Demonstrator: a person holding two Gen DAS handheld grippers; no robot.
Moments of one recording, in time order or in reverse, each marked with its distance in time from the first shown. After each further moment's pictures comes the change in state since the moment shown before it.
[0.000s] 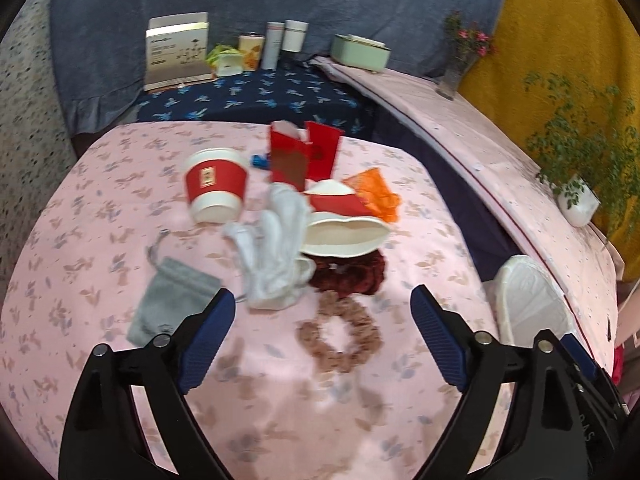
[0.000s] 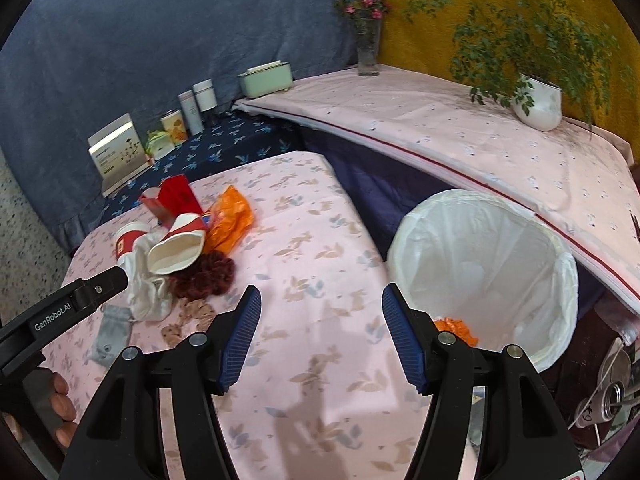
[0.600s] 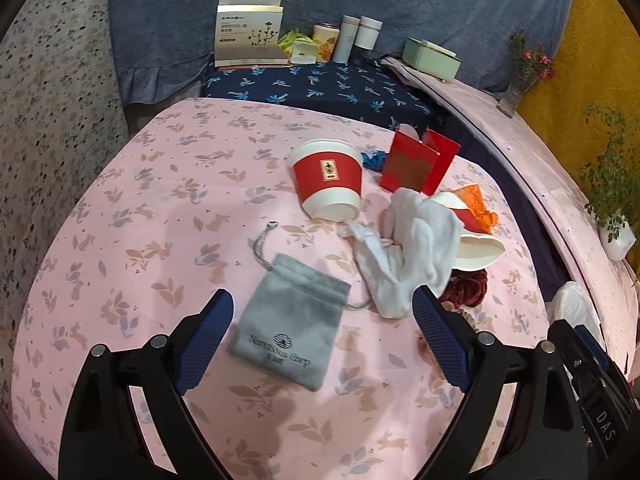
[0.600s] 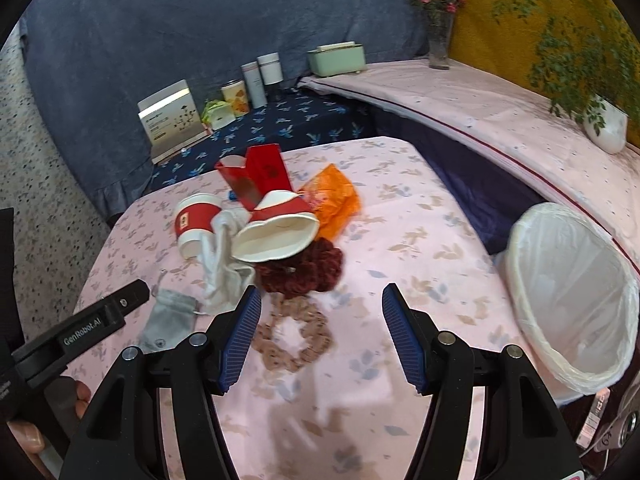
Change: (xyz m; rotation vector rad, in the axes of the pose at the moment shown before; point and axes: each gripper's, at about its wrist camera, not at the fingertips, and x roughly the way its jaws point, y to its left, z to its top) left arm 0.006 0.090 0.004 -0.115 0.014 0.121; right arm 0.029 0.094 0.001 -0.111 0.054 0.150
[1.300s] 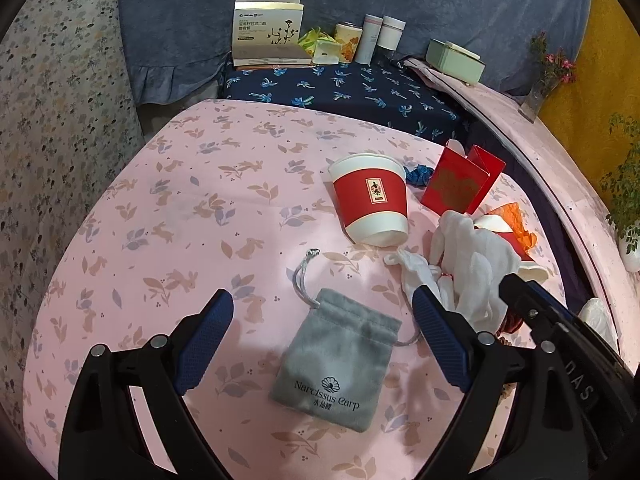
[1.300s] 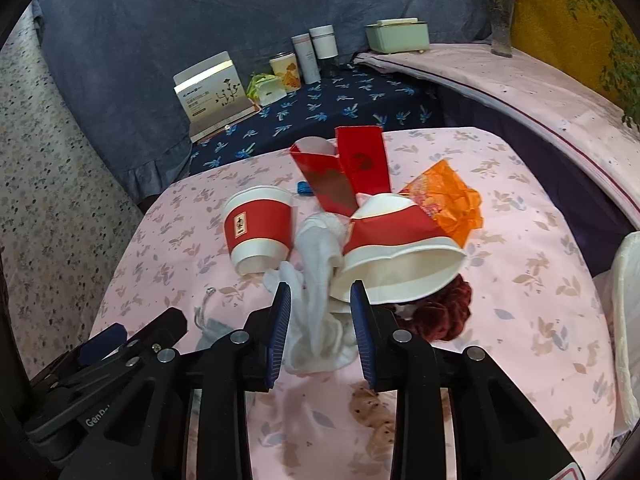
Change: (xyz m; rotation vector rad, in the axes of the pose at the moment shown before) left arm 0.025 0.026 0.024 -0.009 0.004 0.055; right arm 0.076 0.074 0.027 -0.047 0.083 0.139
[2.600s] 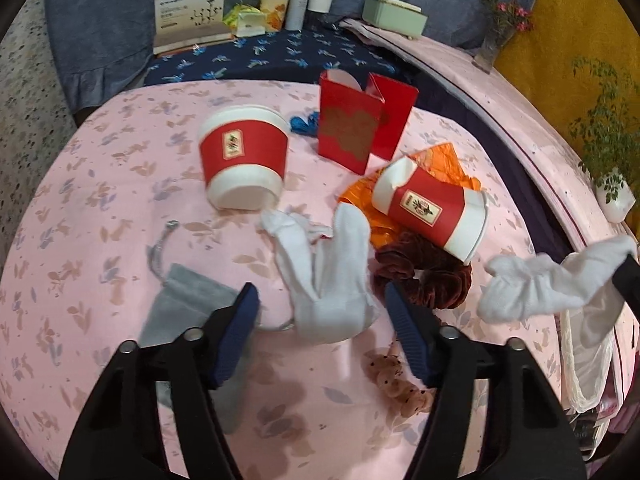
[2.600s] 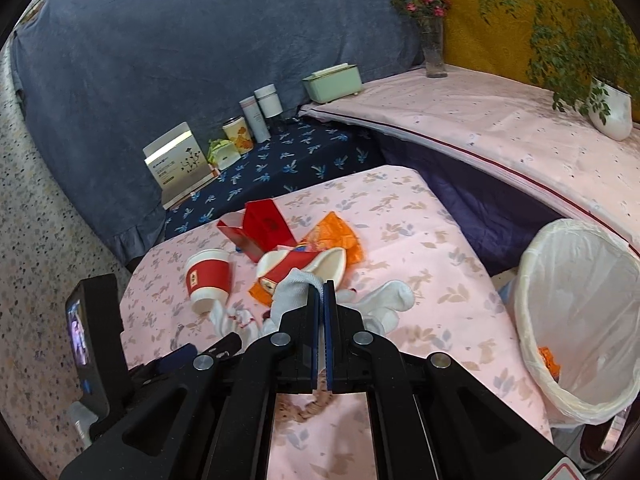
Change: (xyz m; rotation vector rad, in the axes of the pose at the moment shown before) left arm 0.037 -0.094 -0.023 0.129 0.105 -0.110; right arm -0.094 -0.100 -0.004 0.154 -0.164 -0.060
